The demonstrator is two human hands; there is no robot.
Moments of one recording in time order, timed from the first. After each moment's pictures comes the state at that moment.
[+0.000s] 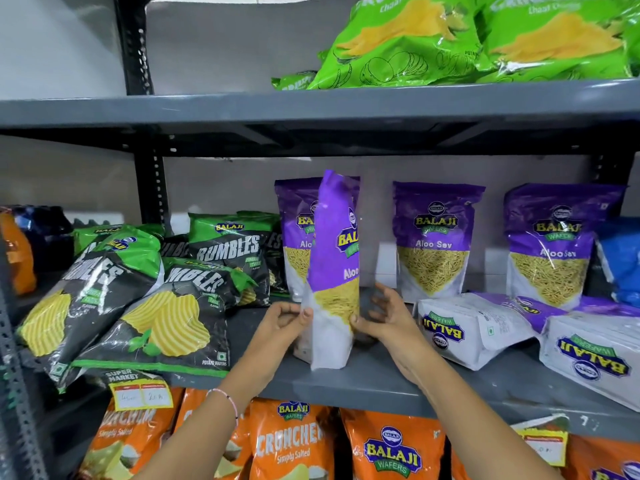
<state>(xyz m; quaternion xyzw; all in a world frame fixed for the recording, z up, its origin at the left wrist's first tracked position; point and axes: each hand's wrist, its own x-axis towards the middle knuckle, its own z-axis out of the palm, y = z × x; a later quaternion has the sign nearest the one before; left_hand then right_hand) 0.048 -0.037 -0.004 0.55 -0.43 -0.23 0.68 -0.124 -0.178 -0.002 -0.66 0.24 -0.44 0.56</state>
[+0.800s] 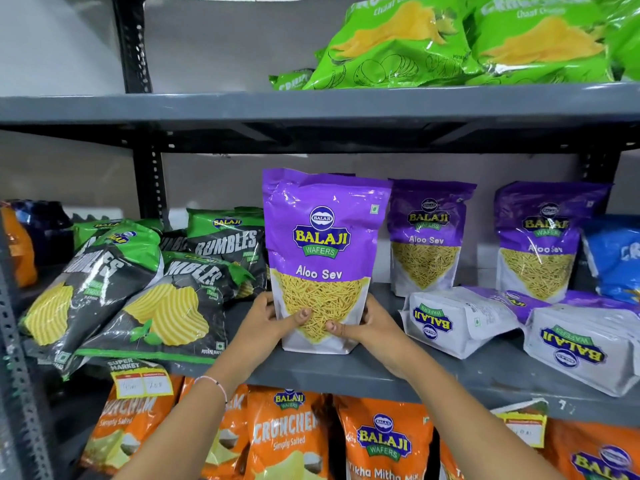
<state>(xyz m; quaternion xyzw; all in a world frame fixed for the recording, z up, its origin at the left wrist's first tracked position) 0.051 -0.018 0.010 0.58 -0.43 -0.25 0.65 -0.123 -0.147 0.008 -0.71 0.16 -0.35 0.59</state>
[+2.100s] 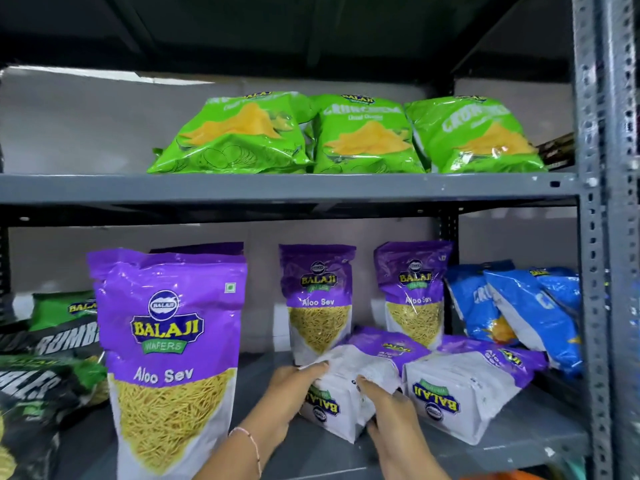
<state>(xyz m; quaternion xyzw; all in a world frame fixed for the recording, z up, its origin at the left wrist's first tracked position) -0.125 -0.144 0.032 0.57 -0.42 -0.38 0.60 -0.272 -0.181 0.005 -0.35 0.29 -0.61 0.65</state>
